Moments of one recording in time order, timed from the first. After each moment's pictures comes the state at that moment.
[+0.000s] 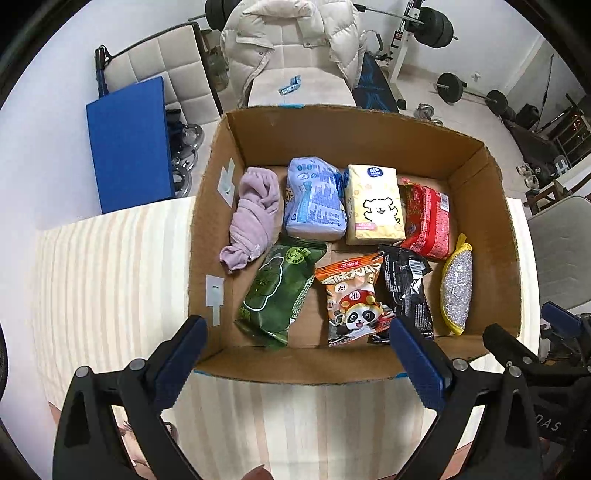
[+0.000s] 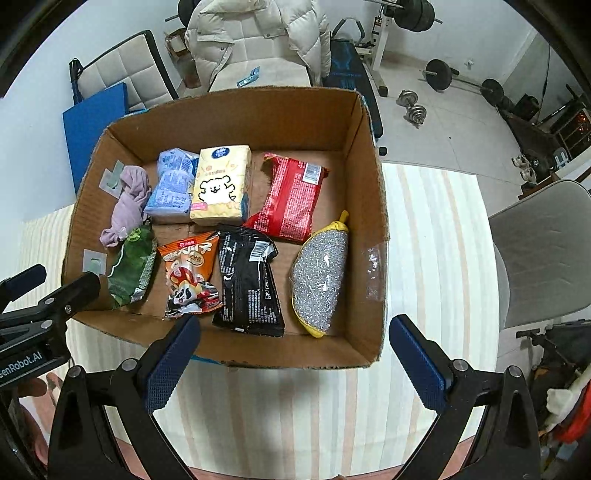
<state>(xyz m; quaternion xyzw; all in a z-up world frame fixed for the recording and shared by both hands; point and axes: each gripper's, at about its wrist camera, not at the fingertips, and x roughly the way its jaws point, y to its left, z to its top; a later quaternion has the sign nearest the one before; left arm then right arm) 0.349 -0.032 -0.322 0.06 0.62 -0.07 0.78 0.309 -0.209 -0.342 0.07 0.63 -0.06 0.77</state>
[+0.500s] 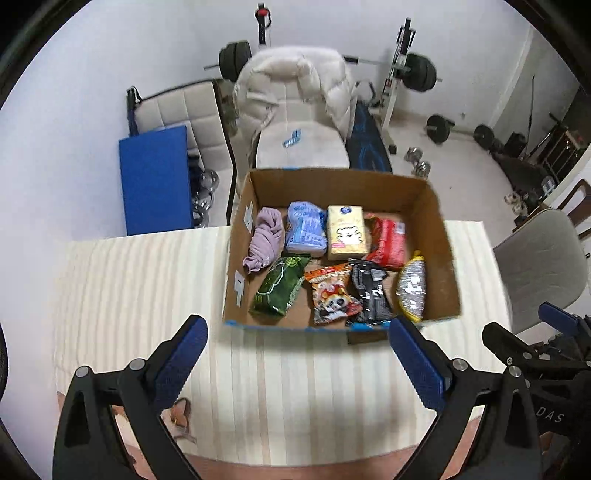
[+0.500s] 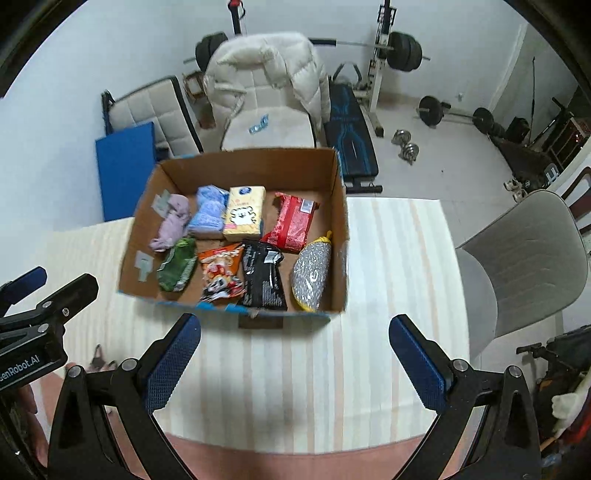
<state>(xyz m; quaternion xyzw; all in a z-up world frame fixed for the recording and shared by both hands) 0.253 -0.021 -0.207 0.06 0.53 -0.08 0.84 0.213 -0.211 -0.225 0.07 0.55 -0.05 0.83</state>
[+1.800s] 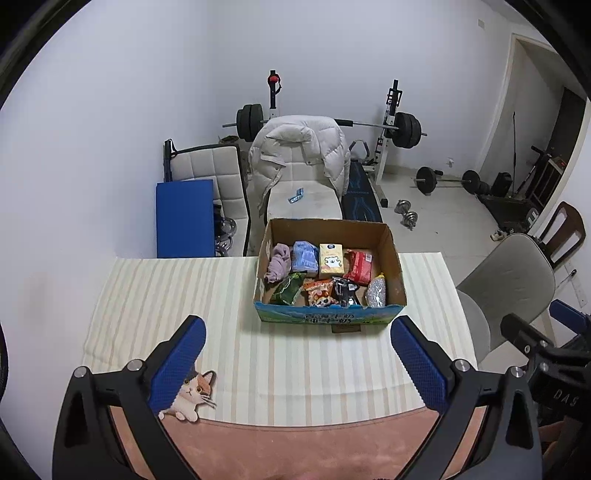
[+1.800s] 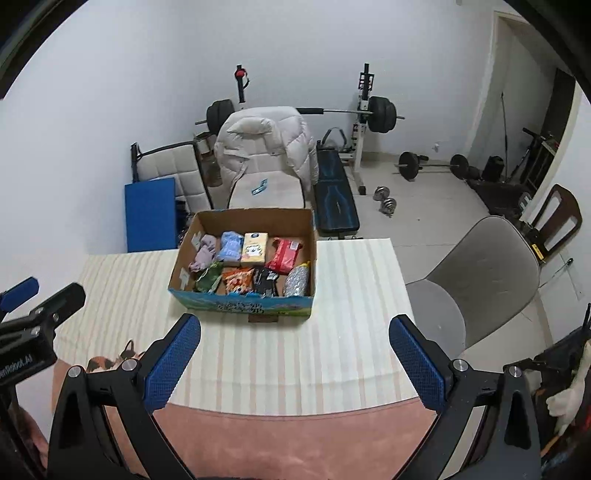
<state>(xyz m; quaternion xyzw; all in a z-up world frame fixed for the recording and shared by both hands) 0.106 0.000 -0.075 0.04 0.43 -0.07 0.90 0.051 -0.205 -0.063 0.06 0.45 -0.08 0.89</state>
